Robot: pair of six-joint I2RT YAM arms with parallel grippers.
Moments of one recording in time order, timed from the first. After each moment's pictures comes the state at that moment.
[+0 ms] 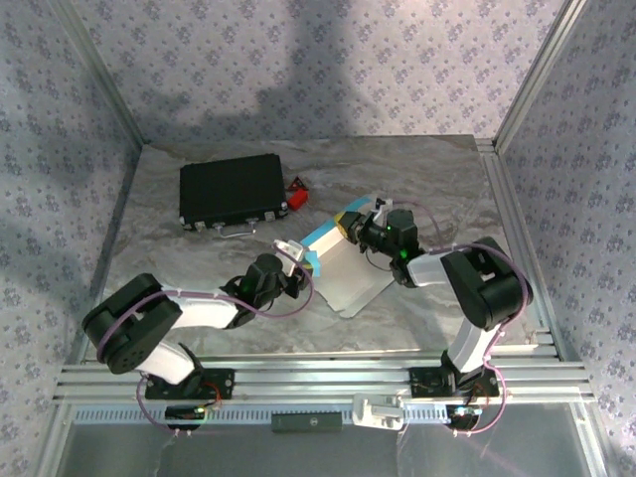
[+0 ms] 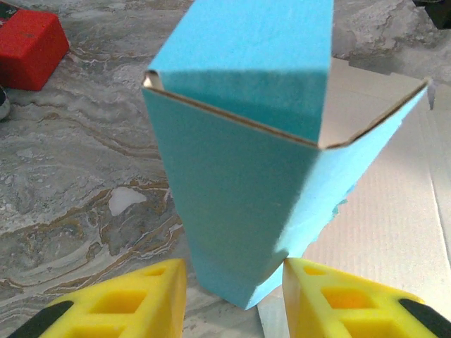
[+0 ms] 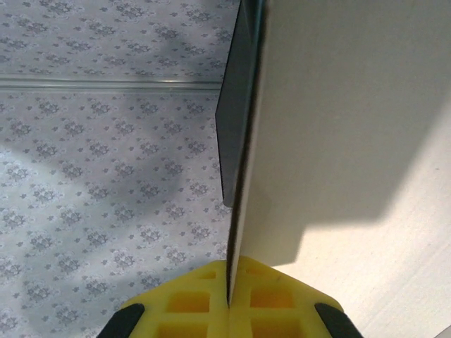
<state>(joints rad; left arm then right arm) -0.83 1.48 0.42 0.58 -0.13 -0.23 0.44 1.74 0.62 0.97 -0.49 1.42</state>
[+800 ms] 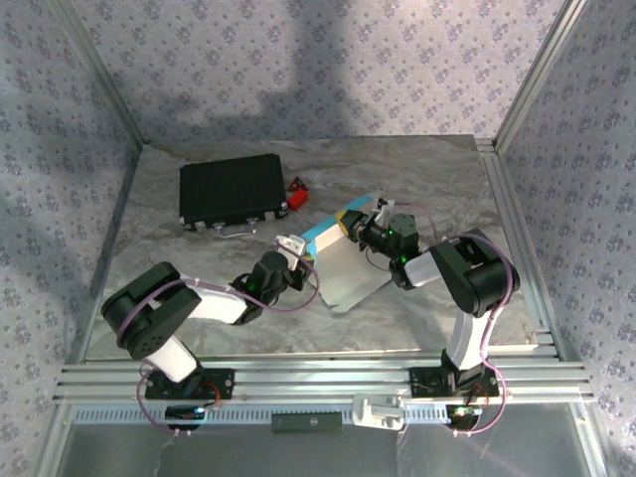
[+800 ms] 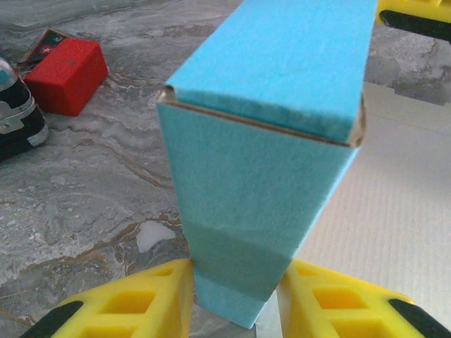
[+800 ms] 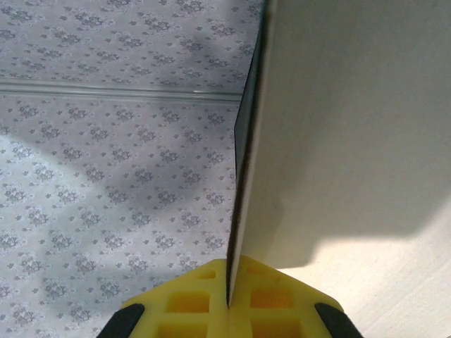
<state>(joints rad) -0.83 1.60 0.46 0.71 -0.24 -0.23 0.43 1.84 0.61 1.18 -0.48 1.44</state>
